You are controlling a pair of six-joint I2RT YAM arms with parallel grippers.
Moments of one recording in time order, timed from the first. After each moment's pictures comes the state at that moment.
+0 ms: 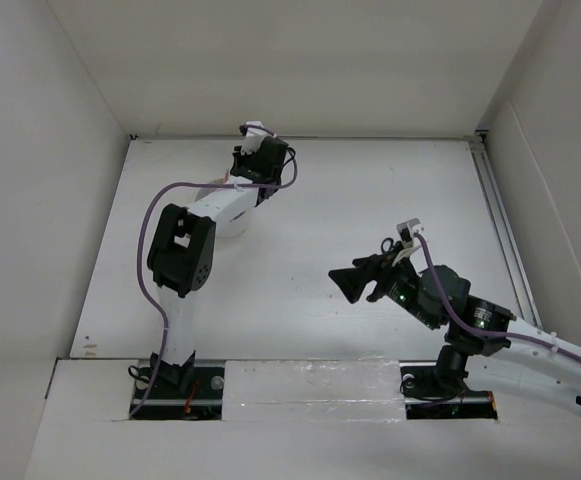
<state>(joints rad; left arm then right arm) -0.48 2.06 1.60 -0.23 -0.91 -0.28 1.10 0.66 0.67 -0.13 0.36 0.58</state>
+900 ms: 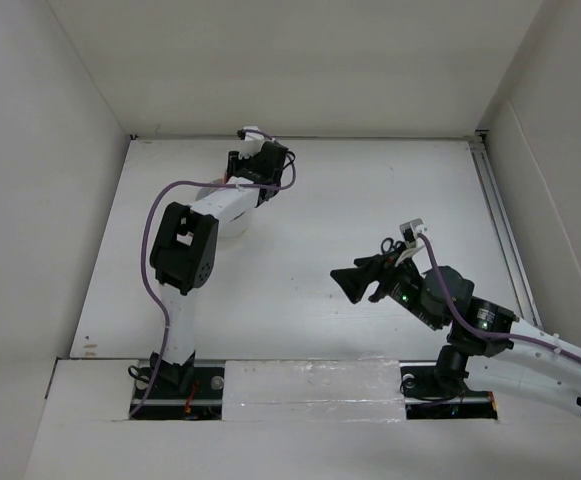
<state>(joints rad) -0.47 2.09 1.60 -0.27 -0.99 -0.30 1.10 0.64 0.67 -0.14 0.36 0.58</state>
